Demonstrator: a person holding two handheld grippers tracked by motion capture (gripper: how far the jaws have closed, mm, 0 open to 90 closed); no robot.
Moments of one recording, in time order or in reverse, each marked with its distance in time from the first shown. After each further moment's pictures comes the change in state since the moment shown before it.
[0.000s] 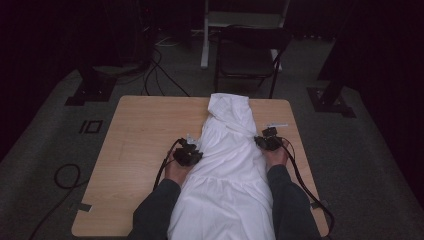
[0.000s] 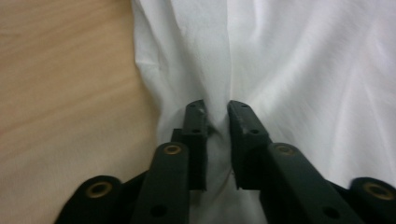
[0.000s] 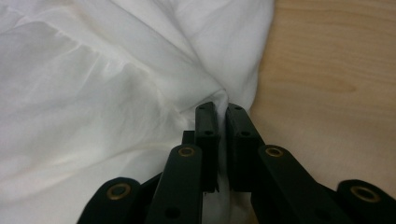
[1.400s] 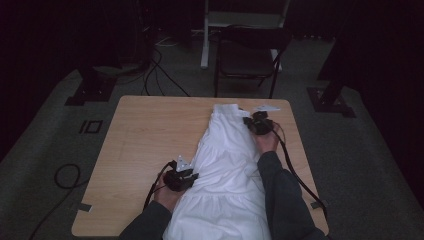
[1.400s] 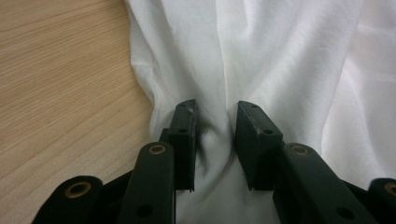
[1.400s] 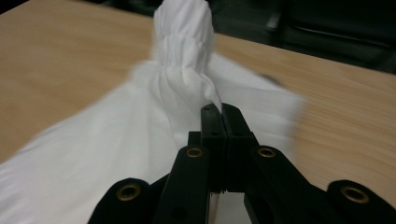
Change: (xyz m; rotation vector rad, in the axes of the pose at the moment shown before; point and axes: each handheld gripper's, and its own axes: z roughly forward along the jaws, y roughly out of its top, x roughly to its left) left arm -0.031 -0.057 -0.042 -0.055 -0.014 0.051; right arm 0.036 0.067 -0.023 -0.183 0.034 -0.067
